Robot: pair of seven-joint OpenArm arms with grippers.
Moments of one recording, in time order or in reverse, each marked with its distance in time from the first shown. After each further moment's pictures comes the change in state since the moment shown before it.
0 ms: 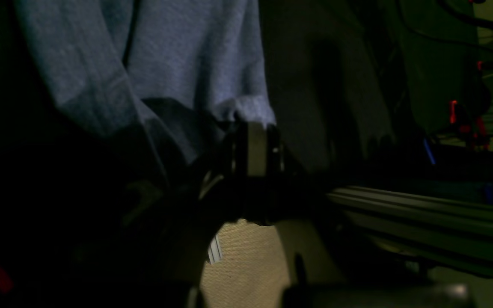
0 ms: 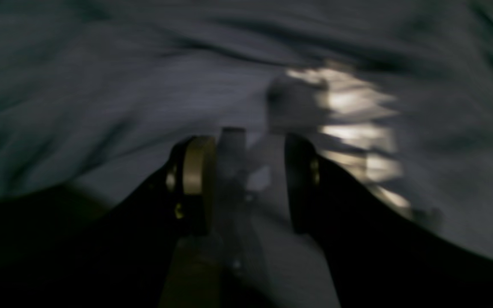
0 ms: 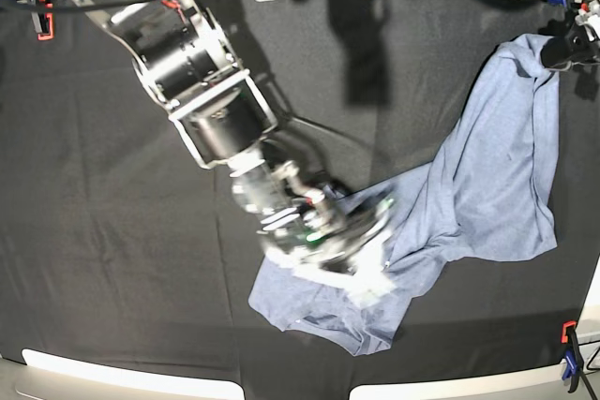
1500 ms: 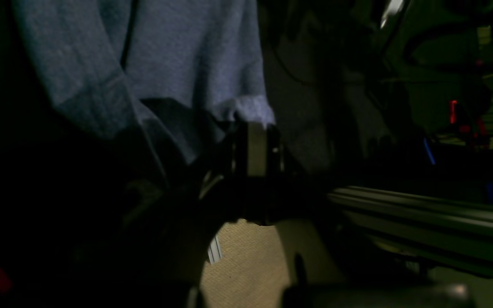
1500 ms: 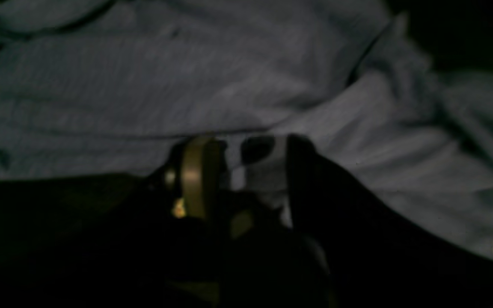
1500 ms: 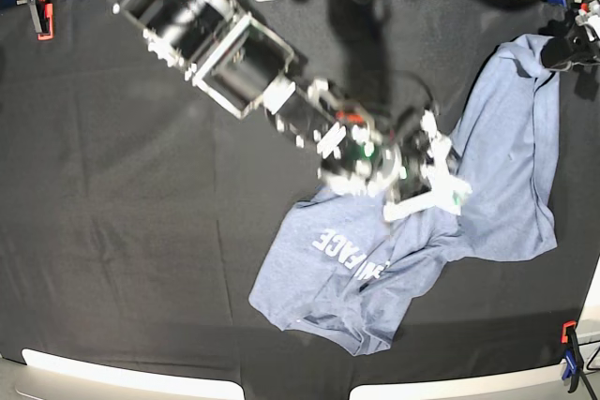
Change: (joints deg) left arm 0.0 0.0 0.0 0.0 0.0 0.0 0.0; right arm -9.4 0.4 -15.9 10.5 -4.7 -1.9 12.3
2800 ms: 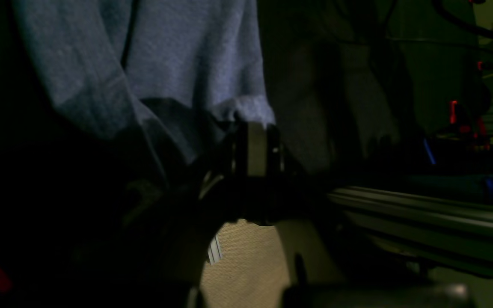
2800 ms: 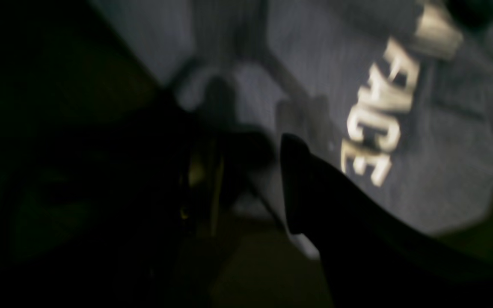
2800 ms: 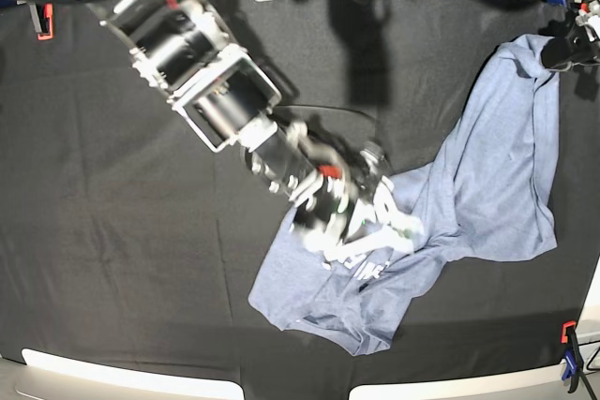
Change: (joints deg) left arm 0.0 0.0 0.0 0.0 0.0 0.0 0.0; right arm 6.1 3.9 3.3 2.0 -13.0 7.1 -31.2
